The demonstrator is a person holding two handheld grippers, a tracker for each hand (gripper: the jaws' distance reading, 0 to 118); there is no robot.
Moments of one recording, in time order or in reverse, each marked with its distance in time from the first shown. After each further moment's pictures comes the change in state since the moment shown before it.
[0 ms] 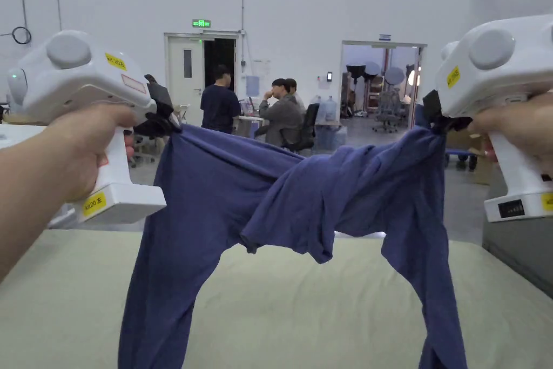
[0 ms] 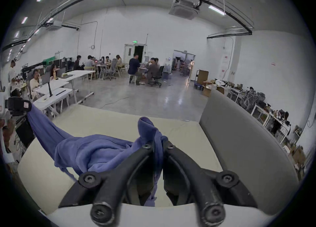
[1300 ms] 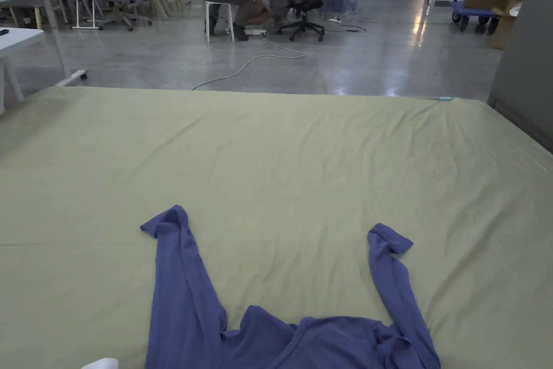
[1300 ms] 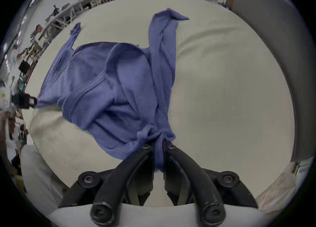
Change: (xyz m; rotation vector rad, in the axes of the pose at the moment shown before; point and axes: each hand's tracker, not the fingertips) left arm -0.208 -0.510 0.087 -0.760 0.173 0.175; right arm -0.033 -0.567 0.028 -0.778 0.239 -0.007
